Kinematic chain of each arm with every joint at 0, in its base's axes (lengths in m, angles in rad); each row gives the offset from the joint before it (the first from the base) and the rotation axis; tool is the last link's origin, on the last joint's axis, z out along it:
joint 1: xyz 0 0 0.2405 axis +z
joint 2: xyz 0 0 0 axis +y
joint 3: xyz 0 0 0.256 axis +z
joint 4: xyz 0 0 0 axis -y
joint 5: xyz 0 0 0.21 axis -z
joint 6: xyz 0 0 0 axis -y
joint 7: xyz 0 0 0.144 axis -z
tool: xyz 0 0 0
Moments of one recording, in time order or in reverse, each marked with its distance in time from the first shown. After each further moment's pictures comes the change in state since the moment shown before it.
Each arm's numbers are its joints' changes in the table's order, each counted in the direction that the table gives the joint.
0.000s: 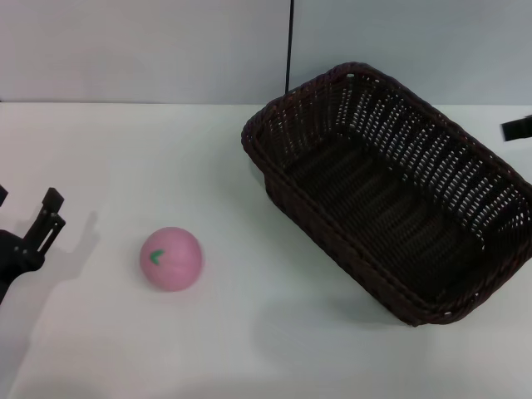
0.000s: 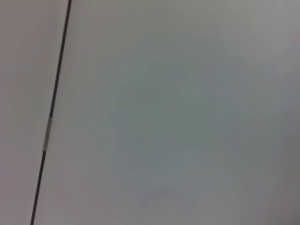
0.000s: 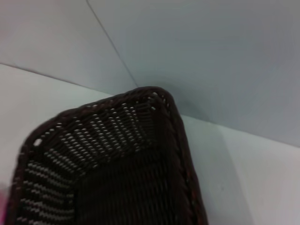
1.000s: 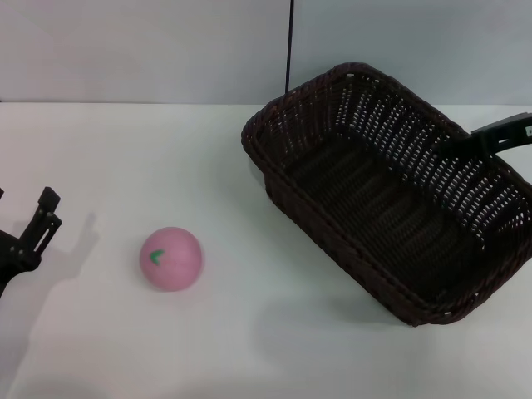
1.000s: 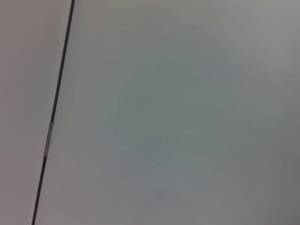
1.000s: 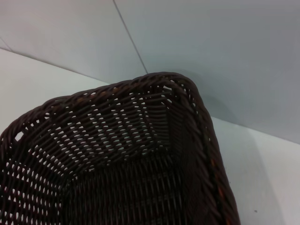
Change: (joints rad) left arm 0.010 0.002 -0.002 -0.001 0.000 -0.024 0.000; right arm 0.051 0.070 -0.081 -0.263 -0.003 -0.301 0.134
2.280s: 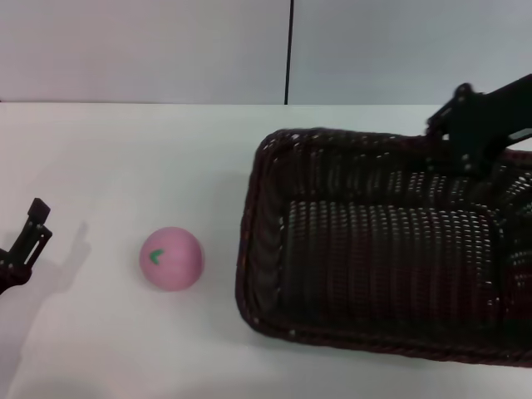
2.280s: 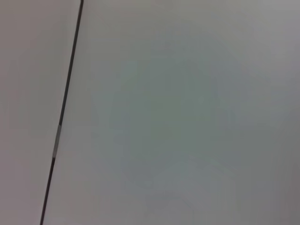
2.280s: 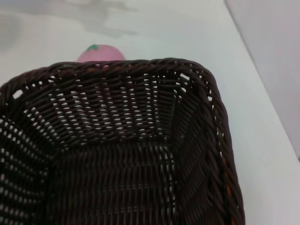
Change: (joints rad) left arm 0.038 -0.002 0.004 0.000 0.000 -0.035 0.000; right arm 0.042 0.041 -0.185 0.263 -0.003 0.264 0.656
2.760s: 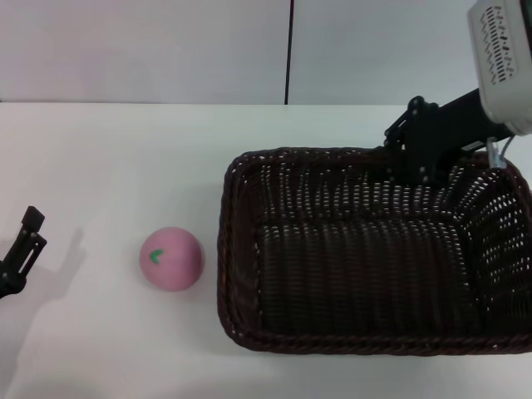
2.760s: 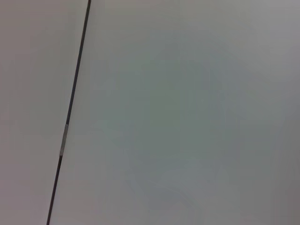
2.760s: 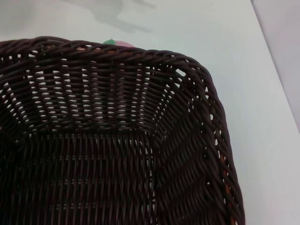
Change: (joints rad) left arm 0.022 0.000 0.002 0.000 -0.001 -0.013 0.000; right arm 0.026 0.020 -0.106 -0.118 -0.037 -0.147 0.076
